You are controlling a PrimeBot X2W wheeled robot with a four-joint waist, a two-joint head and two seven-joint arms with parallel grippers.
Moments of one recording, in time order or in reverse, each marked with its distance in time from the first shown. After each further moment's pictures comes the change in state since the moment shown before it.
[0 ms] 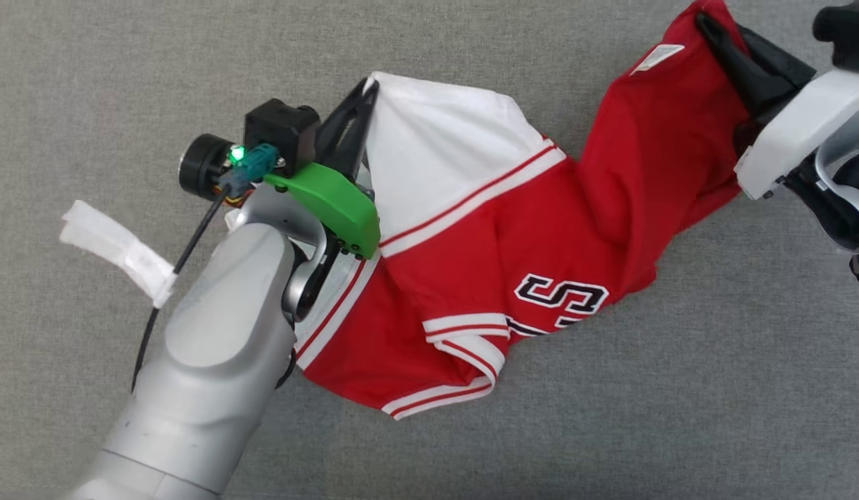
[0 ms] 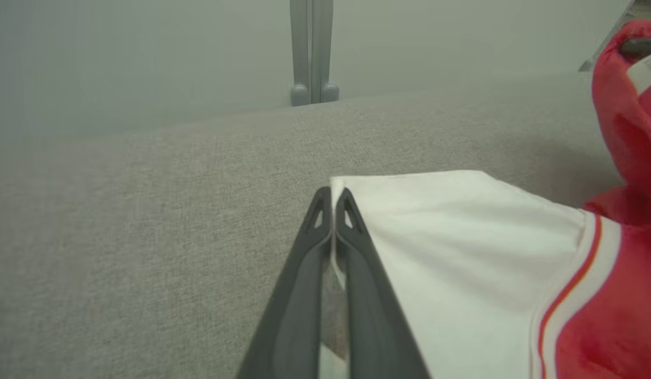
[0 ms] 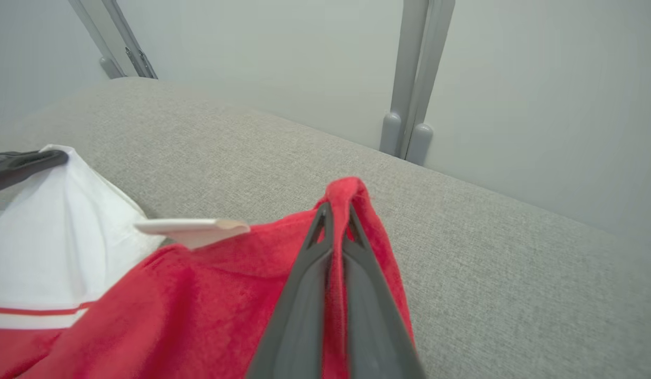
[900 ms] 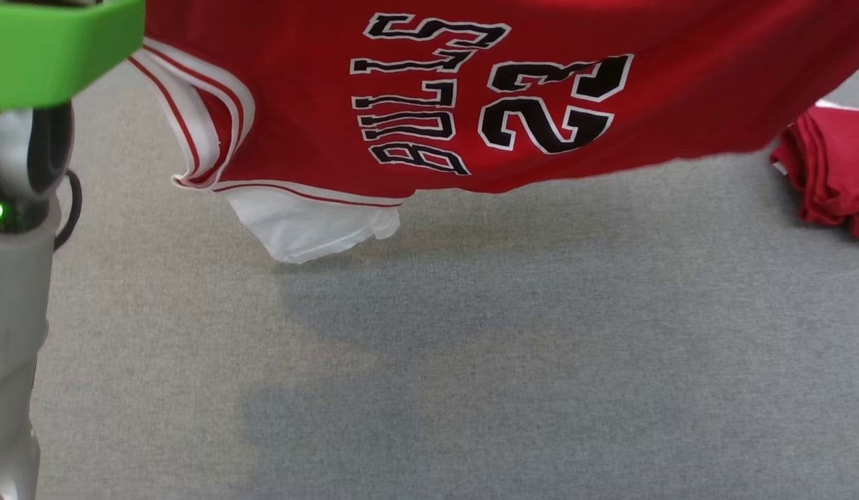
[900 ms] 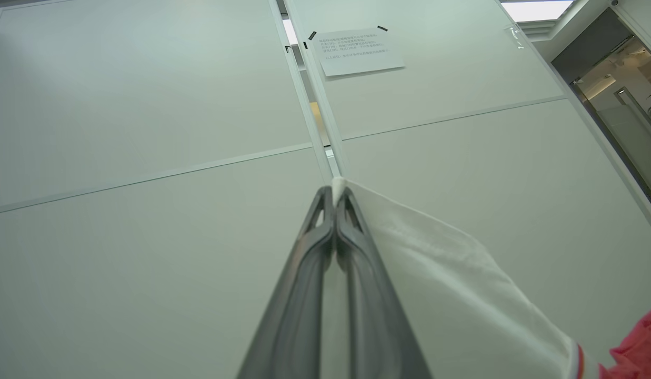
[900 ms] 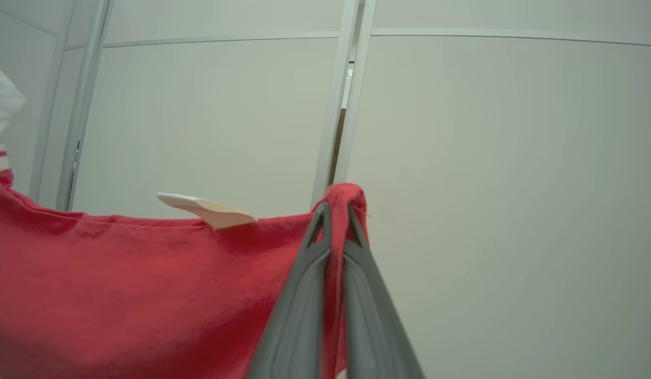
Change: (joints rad) left arm -0.215 0.292 0.230 -0.740 0.081 0.145 0.051; right arm 0.123 0.062 -0.537 -0.437 -0.158 0.000 -0.027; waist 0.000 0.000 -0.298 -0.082
